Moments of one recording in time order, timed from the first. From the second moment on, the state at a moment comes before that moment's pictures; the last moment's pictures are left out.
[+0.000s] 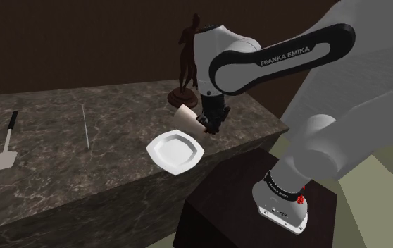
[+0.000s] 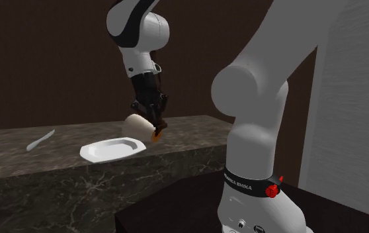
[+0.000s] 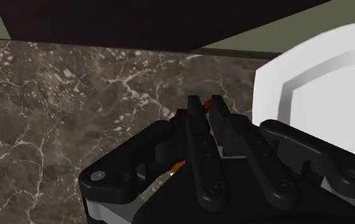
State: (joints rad) arm 0.05 -0.48 0.24 -2.64 0.02 1.90 0.61
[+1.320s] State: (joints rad) arm 0.10 -0.09 0.41 -2.42 0.02 2.06 0.86
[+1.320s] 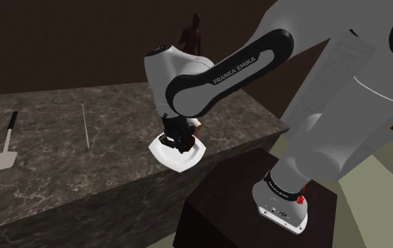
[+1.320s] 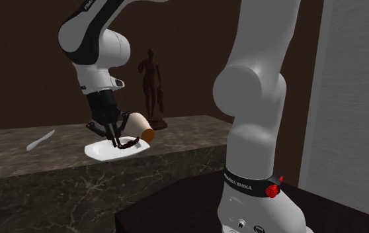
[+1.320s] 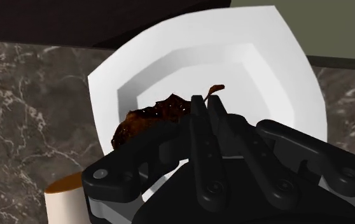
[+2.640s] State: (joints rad) arm 0.02 -0.06 0.31 -2.45 0.07 2.06 0.76
